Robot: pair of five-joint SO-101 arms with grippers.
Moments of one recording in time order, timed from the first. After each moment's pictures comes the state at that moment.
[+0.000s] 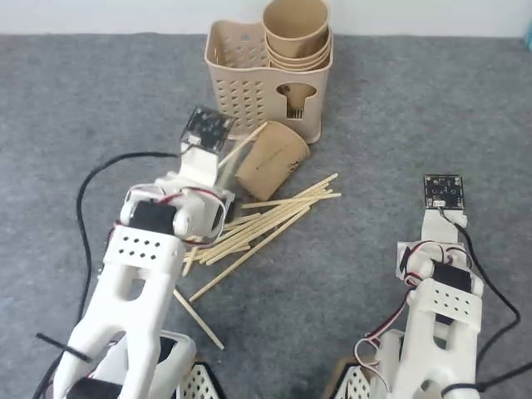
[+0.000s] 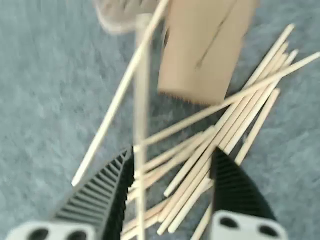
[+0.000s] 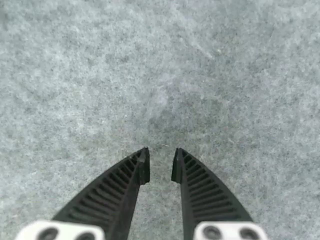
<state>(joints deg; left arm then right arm) 4.0 -33.2 50.2 56.4 -5.4 16.8 -48.6 74.8 43.3 15.9</state>
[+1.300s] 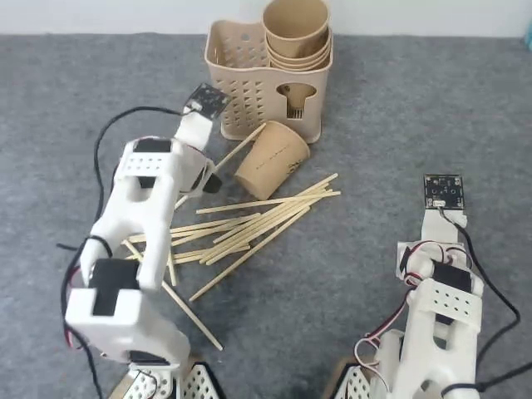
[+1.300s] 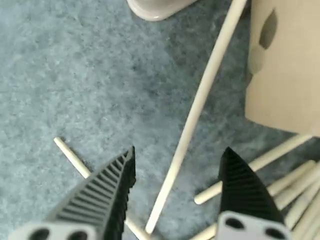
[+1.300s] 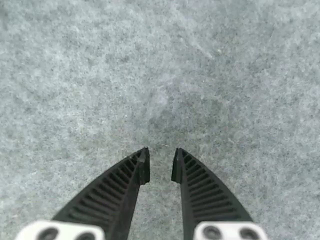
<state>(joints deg) -5.6 10.5 18.7 54.6 -25.5 16.8 -48.6 74.8 43.3 15.9</state>
